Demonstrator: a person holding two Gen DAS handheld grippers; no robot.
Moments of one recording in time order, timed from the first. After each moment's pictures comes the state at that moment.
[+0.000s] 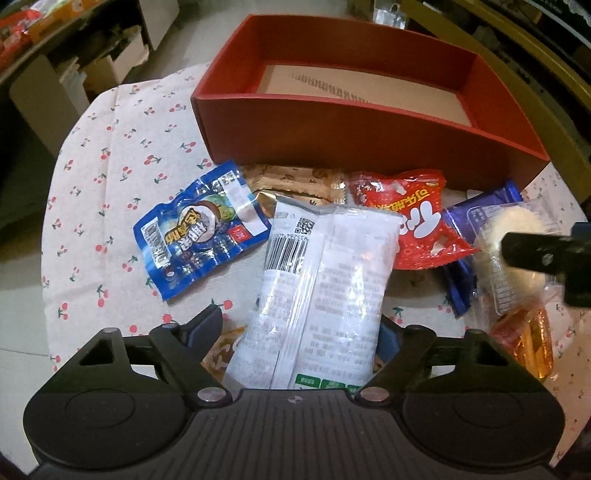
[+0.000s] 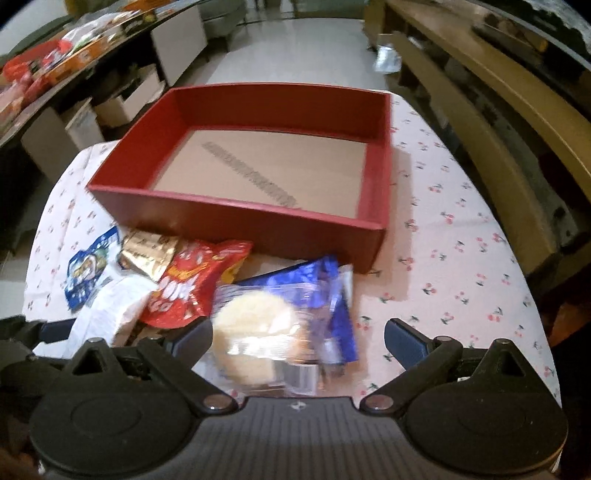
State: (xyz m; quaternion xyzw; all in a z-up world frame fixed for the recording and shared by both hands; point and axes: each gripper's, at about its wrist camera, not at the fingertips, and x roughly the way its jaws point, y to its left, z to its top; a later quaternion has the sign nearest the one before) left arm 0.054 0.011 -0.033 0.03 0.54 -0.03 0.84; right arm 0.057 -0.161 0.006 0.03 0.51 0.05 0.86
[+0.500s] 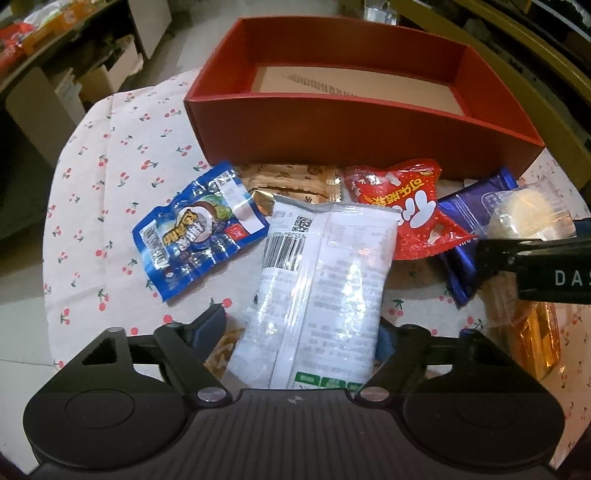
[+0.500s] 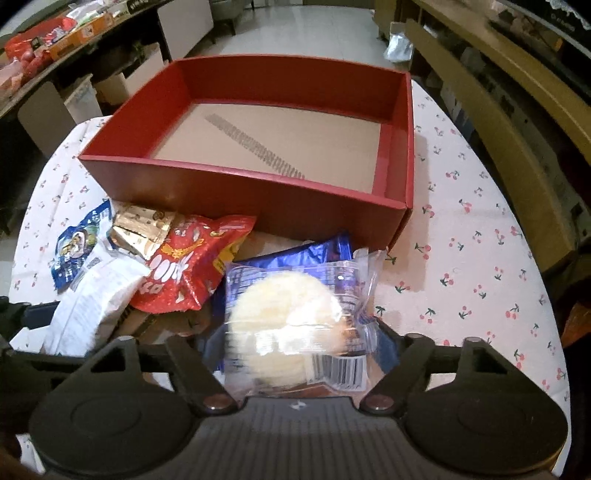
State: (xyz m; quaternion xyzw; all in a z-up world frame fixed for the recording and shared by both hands) left arm 0.046 0.006 -0.034 0.05 0.54 -0.04 0.84; right arm 0.062 -0.154 -0.015 0.01 0.52 0.06 0.85
